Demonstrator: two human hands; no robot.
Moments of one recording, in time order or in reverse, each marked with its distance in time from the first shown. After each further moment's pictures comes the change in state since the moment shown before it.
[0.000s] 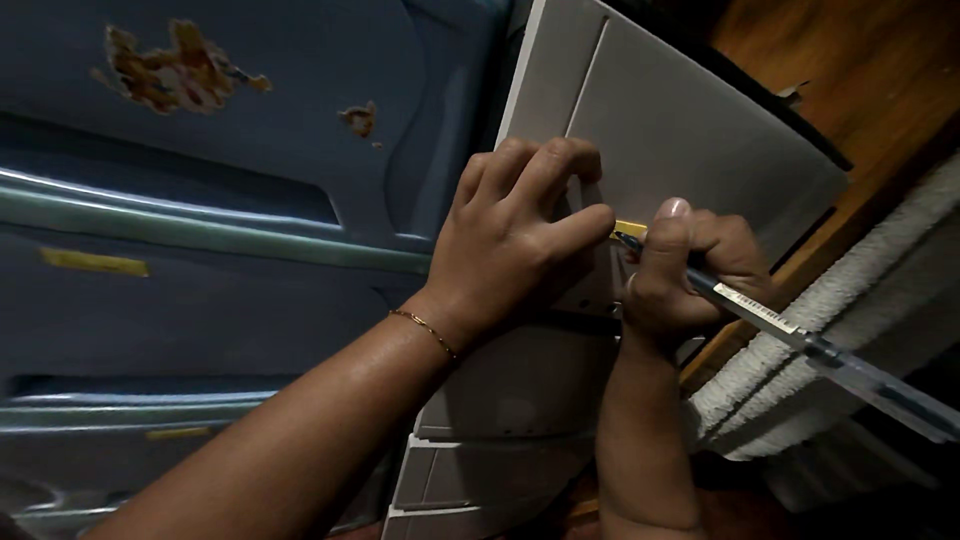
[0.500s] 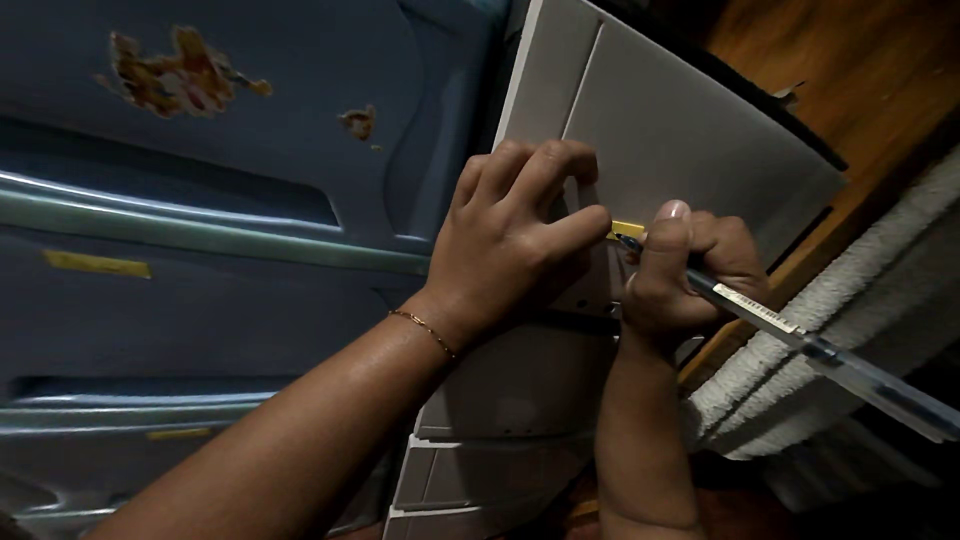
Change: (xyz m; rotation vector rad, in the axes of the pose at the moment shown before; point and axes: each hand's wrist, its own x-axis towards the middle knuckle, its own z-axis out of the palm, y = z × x) left_hand 0.000 0.000 0.000 0.004 0.006 0.001; right_hand 0.000 0.000 0.000 -0.018 0.024 0.008
